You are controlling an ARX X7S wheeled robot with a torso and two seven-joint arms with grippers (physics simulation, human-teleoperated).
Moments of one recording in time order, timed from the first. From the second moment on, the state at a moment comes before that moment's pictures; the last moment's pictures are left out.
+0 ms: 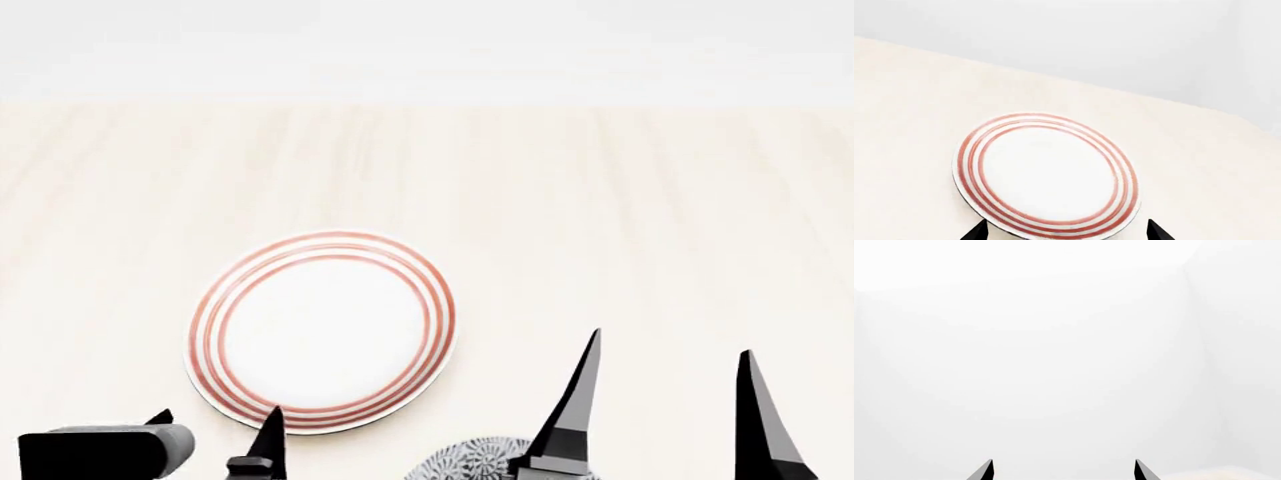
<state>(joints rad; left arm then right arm) -0.13 -0.10 0.16 0.39 -0.45 -0.60 -0.23 0.02 0.15 -0.06 -0.24 0.18 -0.31 0.18</state>
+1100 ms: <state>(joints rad) -0.39 -0.07 0.21 0.10 -1.11 -1.01 -0.50 0.04 0.19 -0.07 -0.23 0.22 -0.30 0.25</state>
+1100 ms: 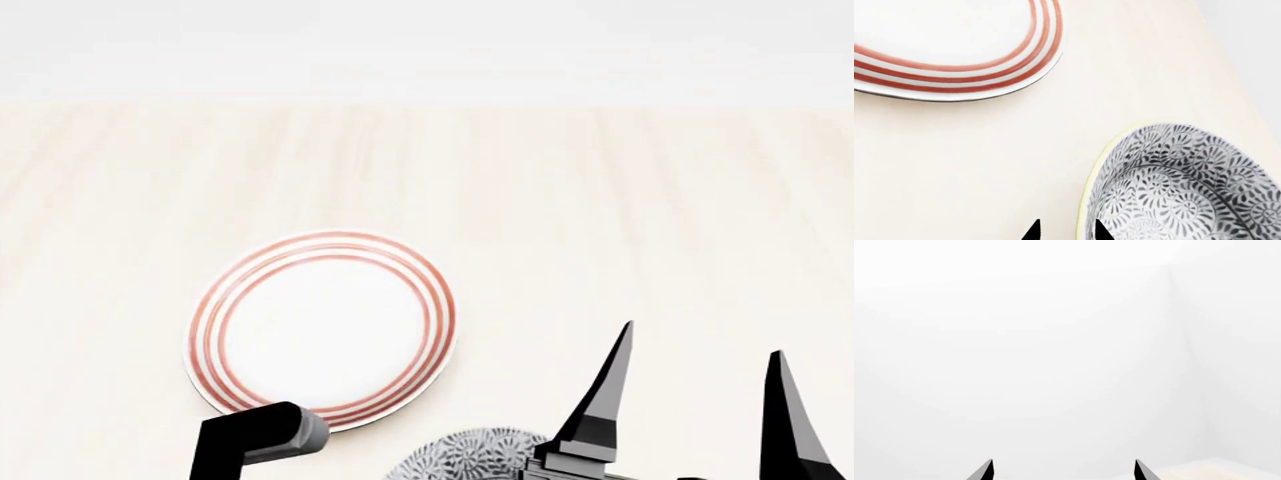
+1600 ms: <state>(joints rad) -0.47 -0.16 0.40 0.10 -0.93 -0.84 -0.37 0.03 0.20 -0.09 -0.22 0.23 -0.31 0.27</state>
